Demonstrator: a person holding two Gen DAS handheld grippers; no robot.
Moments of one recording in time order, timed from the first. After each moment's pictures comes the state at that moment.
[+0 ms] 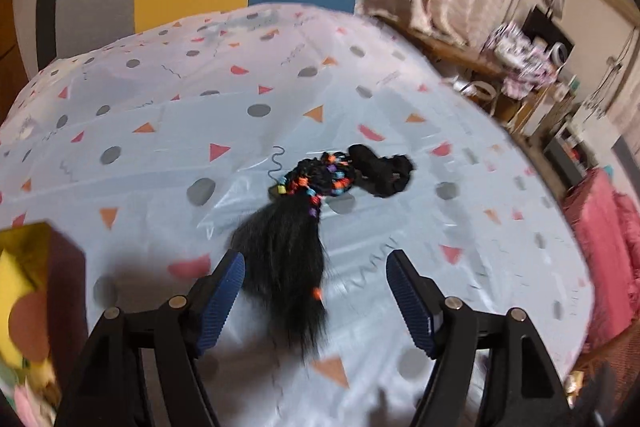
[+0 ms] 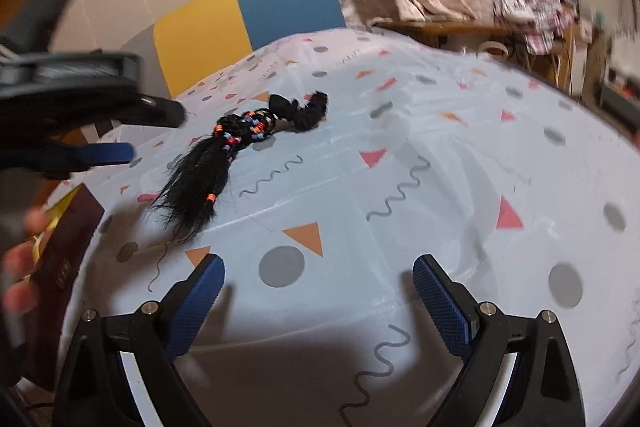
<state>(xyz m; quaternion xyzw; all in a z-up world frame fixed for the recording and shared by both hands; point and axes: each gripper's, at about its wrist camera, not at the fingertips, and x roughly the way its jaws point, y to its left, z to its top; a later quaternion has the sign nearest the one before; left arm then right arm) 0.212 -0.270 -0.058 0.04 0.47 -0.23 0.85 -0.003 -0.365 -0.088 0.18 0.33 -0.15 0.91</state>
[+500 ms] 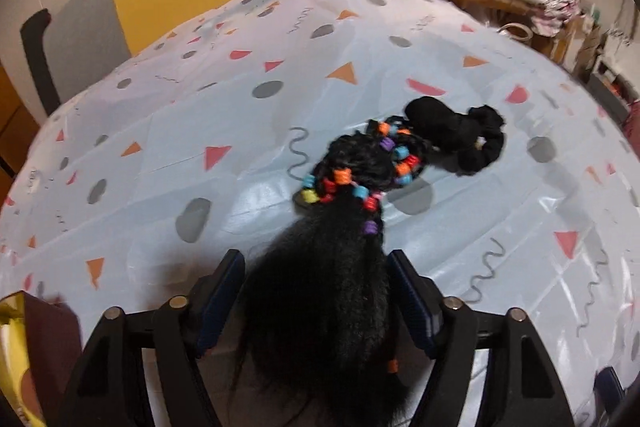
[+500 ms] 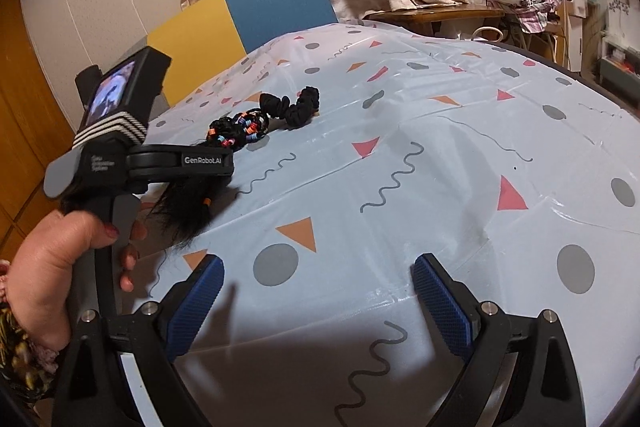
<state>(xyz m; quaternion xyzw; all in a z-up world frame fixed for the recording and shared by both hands) 0.248 -0.297 -0.124 0.16 0.45 -0.20 0.86 -0.007 -0.368 -0.092 0.20 0.33 -0.15 0.91</state>
